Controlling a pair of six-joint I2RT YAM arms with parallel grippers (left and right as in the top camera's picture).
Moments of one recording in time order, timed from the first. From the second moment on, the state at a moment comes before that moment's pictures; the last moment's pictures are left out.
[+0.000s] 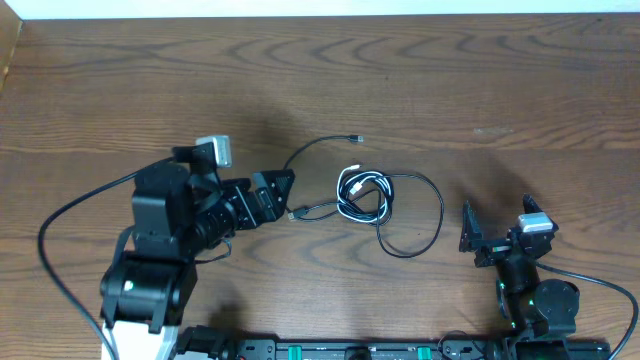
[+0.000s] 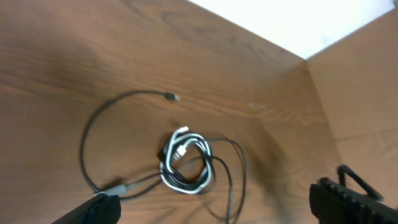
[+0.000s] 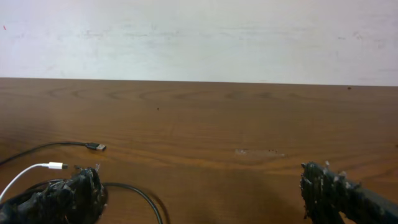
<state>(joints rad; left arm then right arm) -0.14 0.84 0.88 -0.66 0.49 -0.55 0.05 0.01 0.01 -0.06 -0.09 0.04</state>
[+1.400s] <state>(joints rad) -0.77 1.69 0.88 -0.36 -0.17 -1.48 0.06 0.01 0.01 -0.06 -0.09 0.04</state>
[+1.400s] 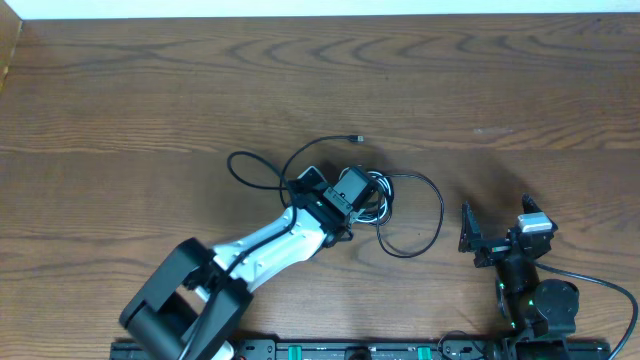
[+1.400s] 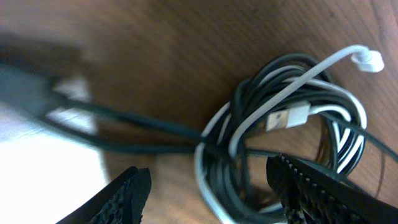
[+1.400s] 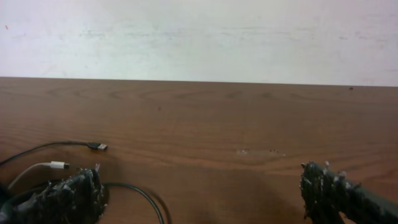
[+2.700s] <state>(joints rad) -0.45 1.22 0.91 -0.48 0.03 -1.03 0.06 0.01 0.01 0.03 -0.37 0.32</state>
